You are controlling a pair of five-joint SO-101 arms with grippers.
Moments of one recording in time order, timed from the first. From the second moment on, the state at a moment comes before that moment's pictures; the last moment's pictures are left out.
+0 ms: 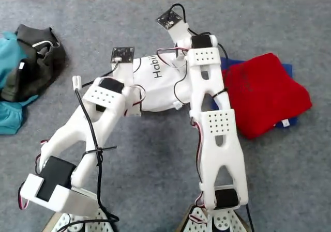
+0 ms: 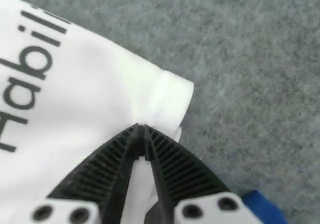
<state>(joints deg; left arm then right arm) 14.9 -2.6 27.2 57.3 18.1 -7.0 71.4 -75.0 79.3 32.4</state>
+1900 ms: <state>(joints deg) 3.7 6.4 2.6 54.2 12.9 -5.2 64.7 -92.9 95.3 32.6</state>
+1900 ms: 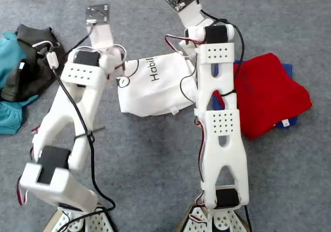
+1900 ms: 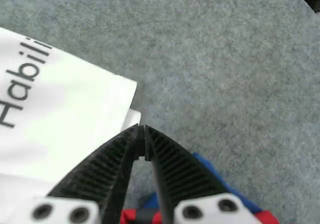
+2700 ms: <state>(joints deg) 2.2 35.9 -18.1 51.2 12.5 -5.0 10.7 -23.0 100.7 19.7</state>
